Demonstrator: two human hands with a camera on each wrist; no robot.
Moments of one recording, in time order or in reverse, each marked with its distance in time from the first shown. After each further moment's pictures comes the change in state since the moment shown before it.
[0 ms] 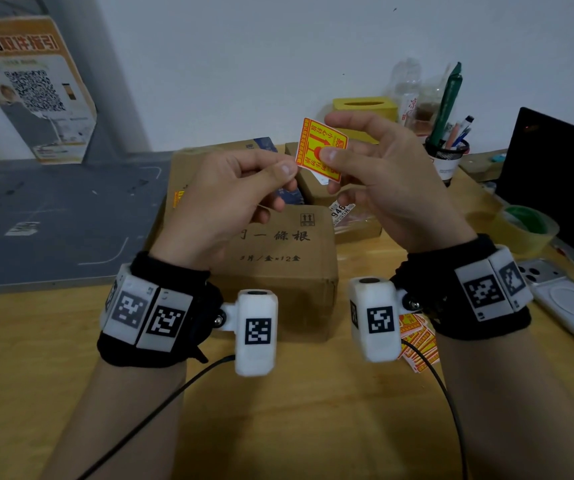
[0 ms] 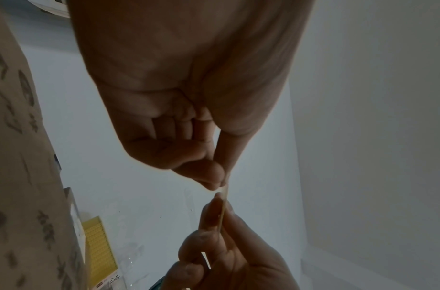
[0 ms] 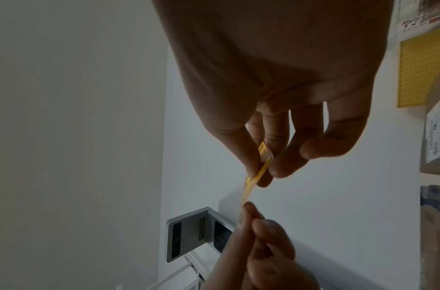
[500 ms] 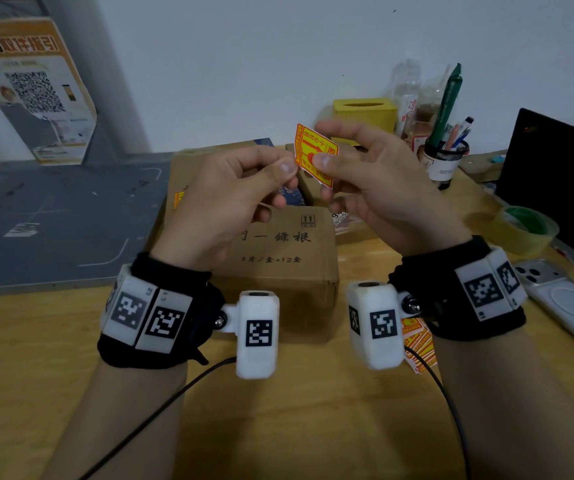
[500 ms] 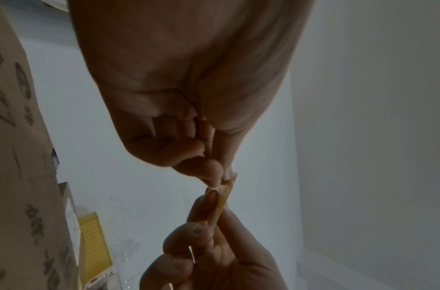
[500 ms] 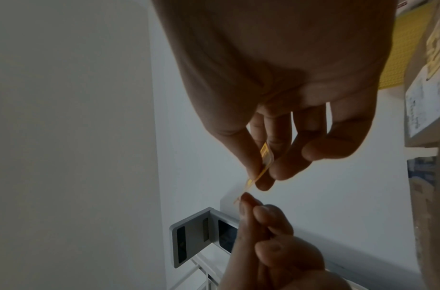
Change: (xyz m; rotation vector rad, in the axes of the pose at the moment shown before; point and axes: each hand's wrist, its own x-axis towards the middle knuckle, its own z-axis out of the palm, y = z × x) left_hand 0.000 0.001 0.001 -0.042 -0.022 0.024; right_hand 0.002 0.005 0.005 0.125 -0.082 0.046
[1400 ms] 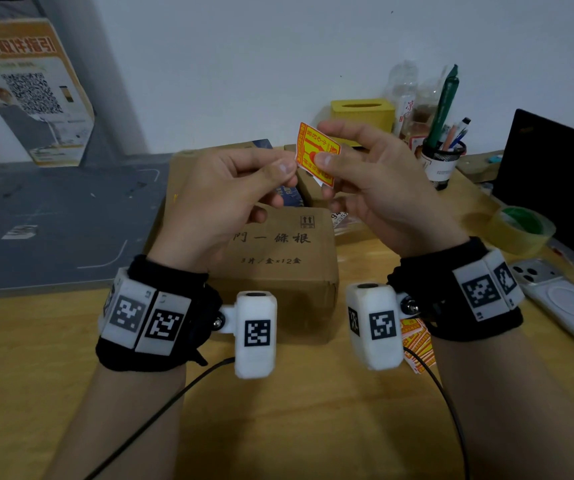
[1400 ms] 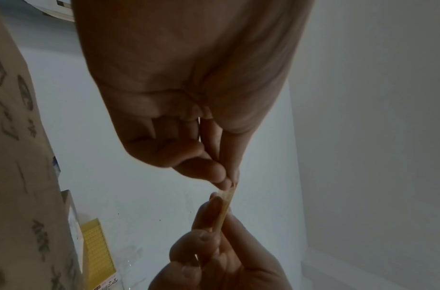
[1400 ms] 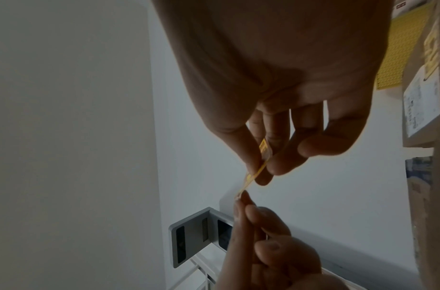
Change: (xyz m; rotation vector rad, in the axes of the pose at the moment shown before) left_hand 0.000 -0.001 -0.003 -0.025 0.031 0.006; right_hand -0.001 -0.001 0.001 0.014 0.040 -0.005
